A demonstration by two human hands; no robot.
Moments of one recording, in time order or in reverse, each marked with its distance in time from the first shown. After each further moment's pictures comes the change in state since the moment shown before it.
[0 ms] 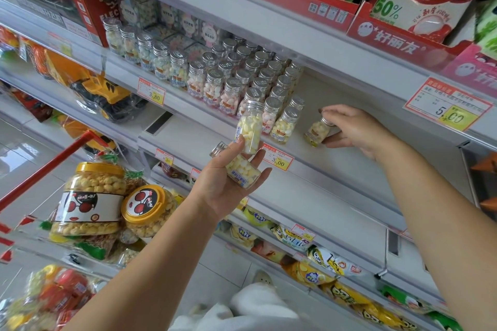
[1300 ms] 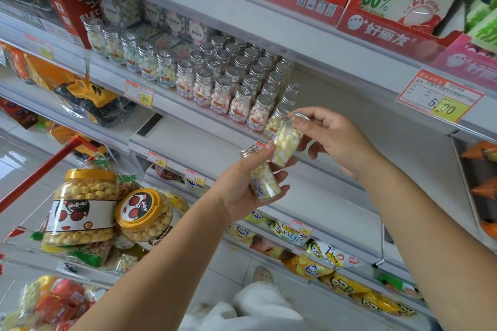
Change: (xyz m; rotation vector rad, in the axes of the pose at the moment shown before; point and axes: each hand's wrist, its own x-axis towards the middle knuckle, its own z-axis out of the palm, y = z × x) left_hand 0.001 -0.015 0.019 0.395 -0.144 -0.207; right_hand -0.065 -0.020 0.040 0.181 -0.153 -0.283
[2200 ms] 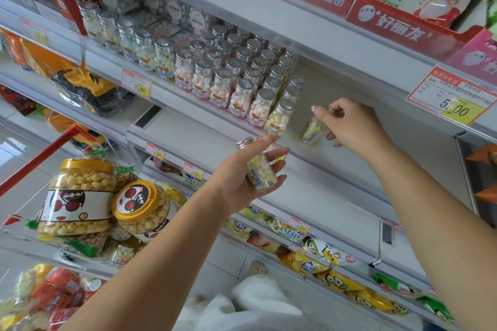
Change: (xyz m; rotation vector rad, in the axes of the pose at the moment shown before) left_hand 0.009 0.005 0.001 -0.064 0.077 0.040; right_hand 0.038 0.032 -0.048 -0.585 0.357 0.142
